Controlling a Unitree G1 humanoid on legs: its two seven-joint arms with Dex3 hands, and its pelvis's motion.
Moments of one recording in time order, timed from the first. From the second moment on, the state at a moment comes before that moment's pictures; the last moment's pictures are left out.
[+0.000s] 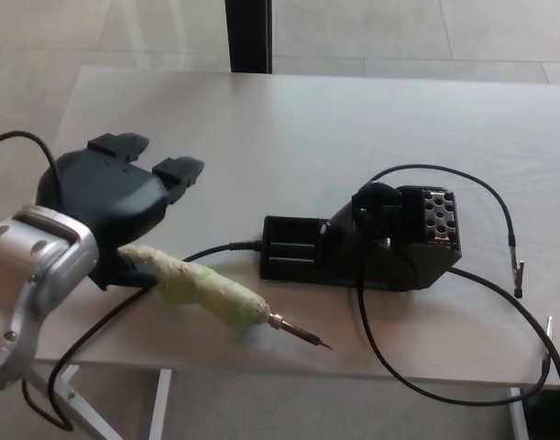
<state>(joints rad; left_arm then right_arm) -0.37 0.73 -0.37 -0.14 0.90 0.10 -0.51 -0.09 -0.79 -0.41 1.21 0.11 -0.13 0.20</state>
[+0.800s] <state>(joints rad) -0.04 0.76 0.25 0.06 0.57 0.12 -0.67 -0.08 -0.79 -0.41 1.21 0.10 -0.12 0.20</state>
